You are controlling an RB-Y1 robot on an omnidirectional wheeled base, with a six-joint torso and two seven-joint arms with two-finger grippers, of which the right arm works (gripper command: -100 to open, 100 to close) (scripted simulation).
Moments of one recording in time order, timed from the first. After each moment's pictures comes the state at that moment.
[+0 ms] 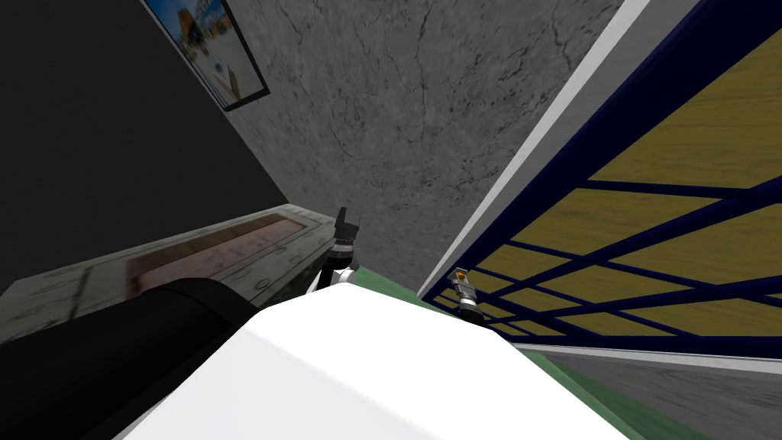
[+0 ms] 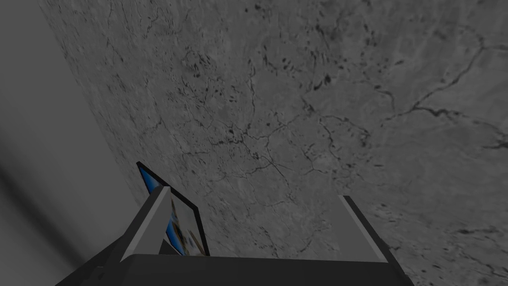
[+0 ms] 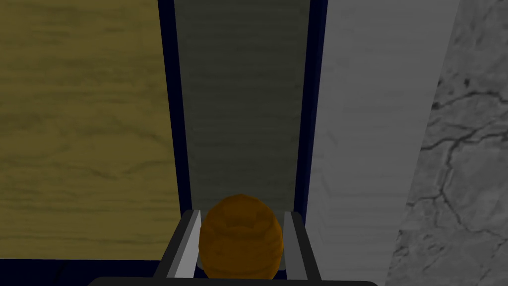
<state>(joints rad) -0.08 -0.21 -0.35 -0.52 0.27 -0.96 1.23</state>
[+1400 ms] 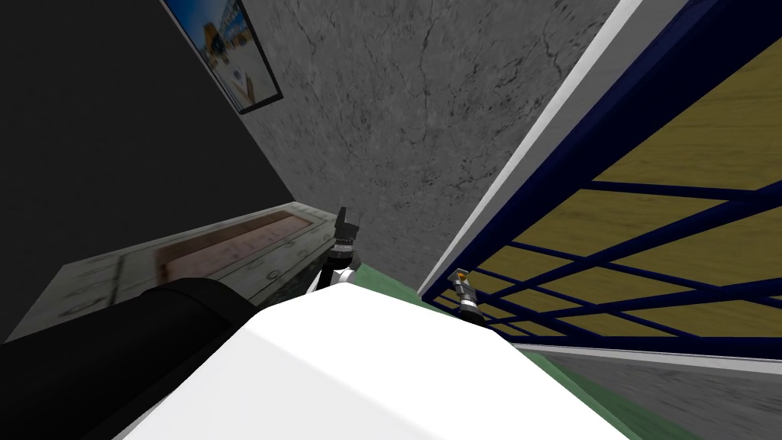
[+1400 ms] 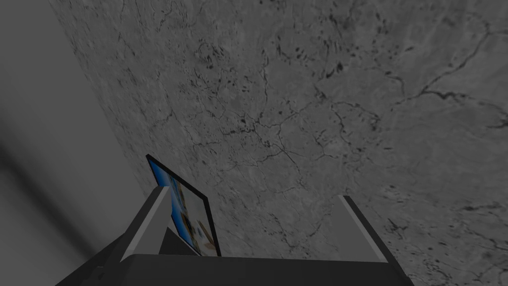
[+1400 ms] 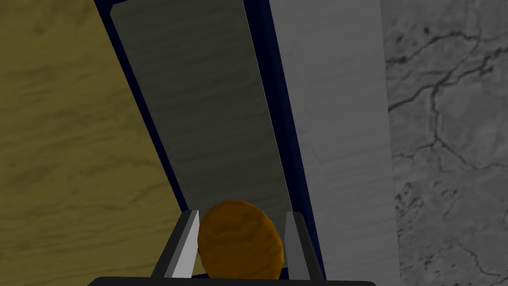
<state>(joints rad) -0.07 -0.21 -0.32 -0.52 0.23 -0.95 0.98</state>
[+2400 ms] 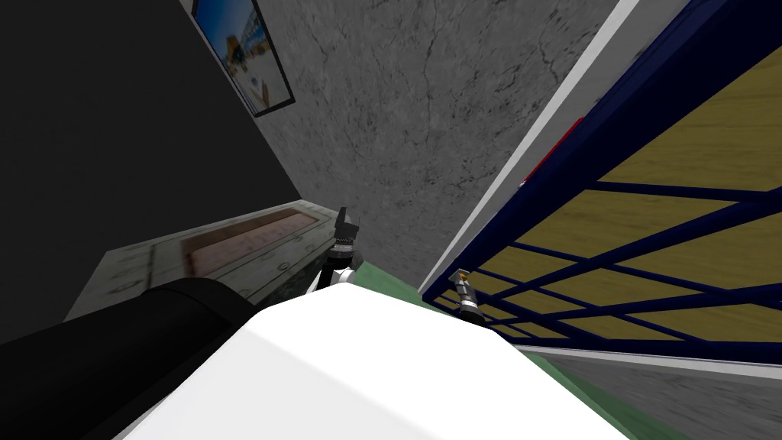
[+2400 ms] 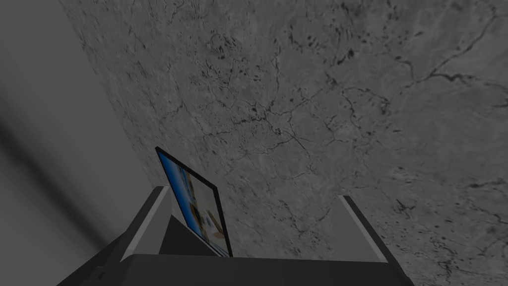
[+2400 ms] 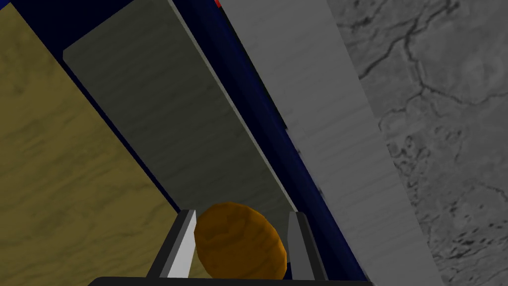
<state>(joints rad) -0.07 -0.22 -0.29 -0.51 0.17 -0.95 0.74</state>
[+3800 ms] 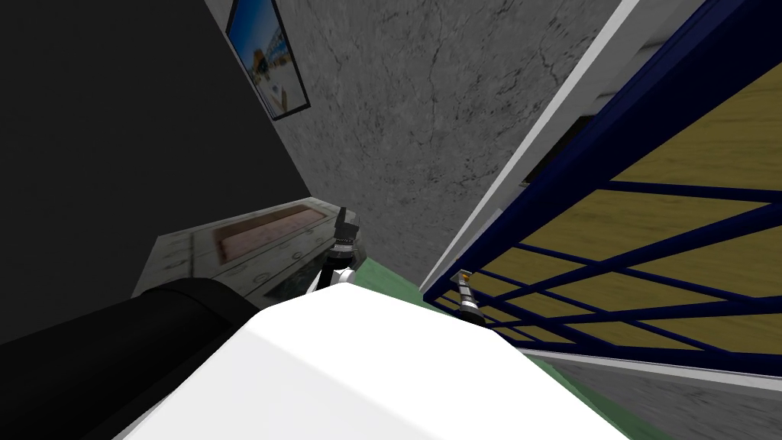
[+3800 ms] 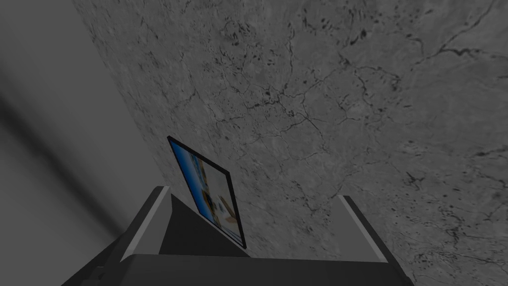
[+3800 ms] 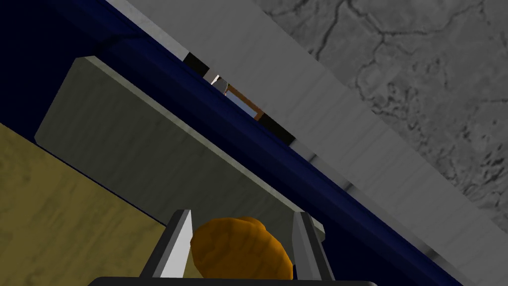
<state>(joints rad) -0.05 -0.23 -0.23 -0.54 0.08 -0.93 0.40</state>
